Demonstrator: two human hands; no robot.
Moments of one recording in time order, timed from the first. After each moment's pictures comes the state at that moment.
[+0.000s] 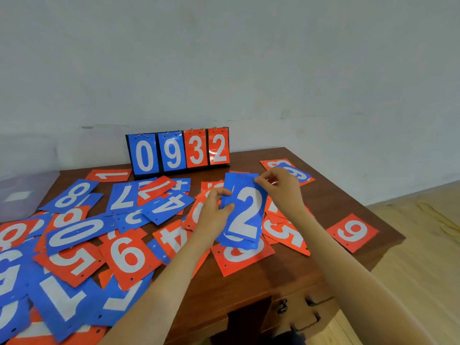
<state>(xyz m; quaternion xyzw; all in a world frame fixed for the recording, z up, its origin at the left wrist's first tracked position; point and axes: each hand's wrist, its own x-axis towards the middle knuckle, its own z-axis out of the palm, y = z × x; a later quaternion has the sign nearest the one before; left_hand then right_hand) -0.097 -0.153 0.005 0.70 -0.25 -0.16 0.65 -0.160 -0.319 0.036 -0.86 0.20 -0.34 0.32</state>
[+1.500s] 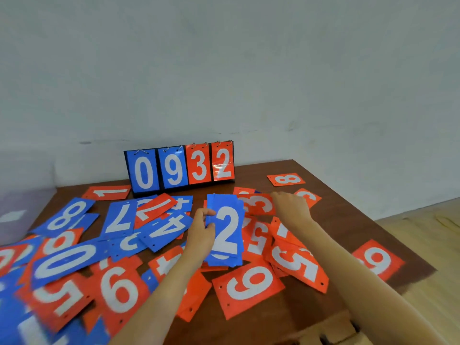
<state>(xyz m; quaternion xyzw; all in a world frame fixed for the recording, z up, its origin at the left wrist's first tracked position) -0.045 -0.162 -0.011 0.78 -0.17 -0.12 0.58 -0.111 -0.374 0.019 -0.96 0.24 -0.08 -0.12</state>
